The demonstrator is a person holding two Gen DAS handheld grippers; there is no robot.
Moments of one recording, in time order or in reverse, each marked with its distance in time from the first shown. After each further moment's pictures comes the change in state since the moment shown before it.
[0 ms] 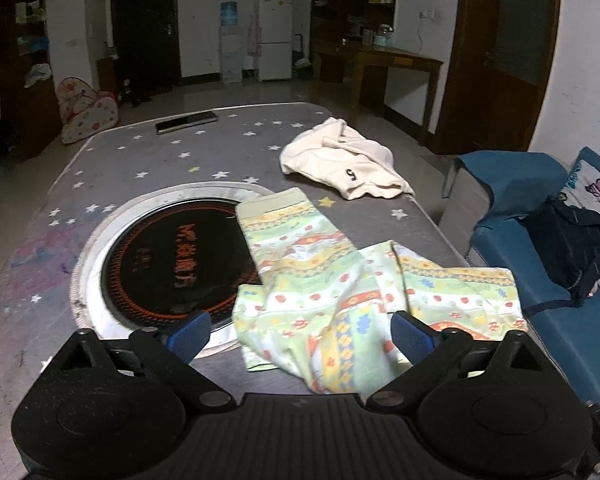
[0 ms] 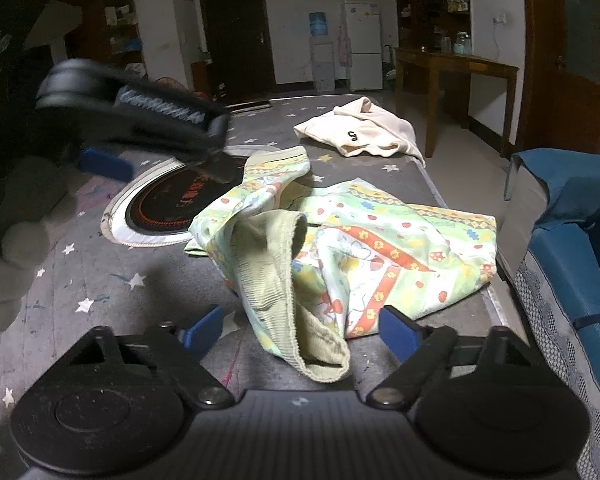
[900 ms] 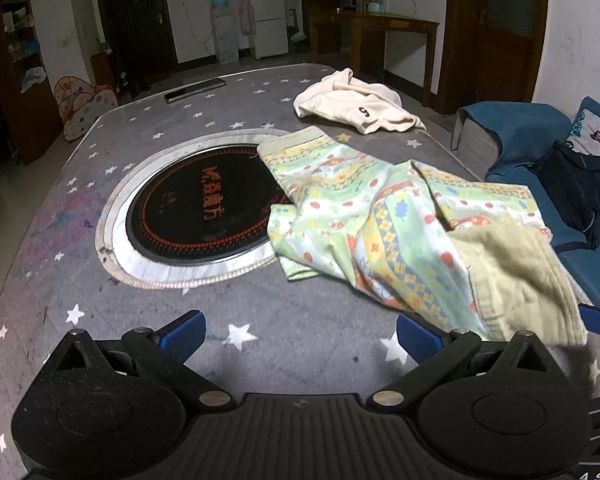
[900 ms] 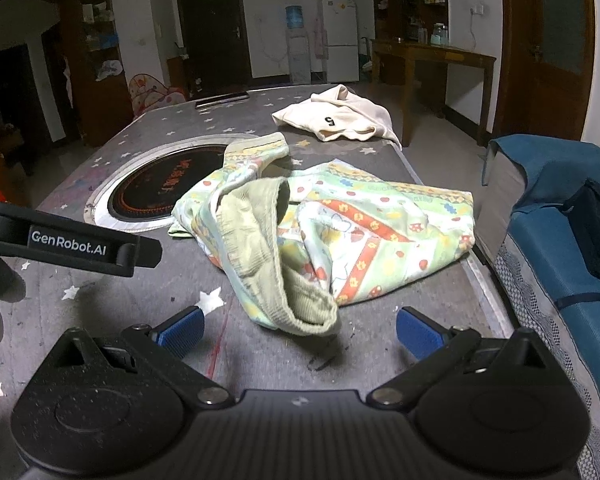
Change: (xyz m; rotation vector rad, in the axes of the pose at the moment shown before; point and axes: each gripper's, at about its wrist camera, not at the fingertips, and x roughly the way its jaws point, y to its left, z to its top) left arm -0.010 0.022 -0.057 0.080 0.067 0.054; right arm -0.006 0.000 -0.013 0.041 0.017 -0.066
